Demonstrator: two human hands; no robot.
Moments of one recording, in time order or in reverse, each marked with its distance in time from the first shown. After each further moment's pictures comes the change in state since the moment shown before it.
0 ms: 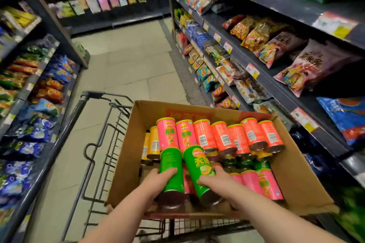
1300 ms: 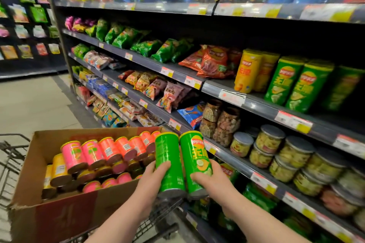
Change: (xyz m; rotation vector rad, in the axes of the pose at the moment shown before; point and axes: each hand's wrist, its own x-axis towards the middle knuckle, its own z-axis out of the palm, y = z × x) left_hand -0.243 -0.042 0.148 -0.298 -0.612 0.577; right_hand -0.313 0.146 -0.042 0.344 0.686 -0.263
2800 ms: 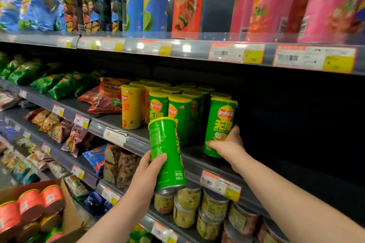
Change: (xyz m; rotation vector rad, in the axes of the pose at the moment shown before) left_hand 0.018 0.044 0.383 -0.045 -0.304 0.257; right_hand 0.075 -0.013 -0.425 -0.141 0.685 -0.139
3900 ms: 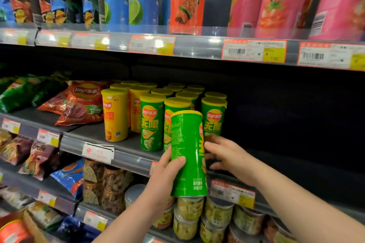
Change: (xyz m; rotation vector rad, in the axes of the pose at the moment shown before) left_hand 0.051 0.006 -0.001 -0.001 -0.394 0.013; right_hand -0.030 -0.021 0.009 0.313 -0.452 -0.004
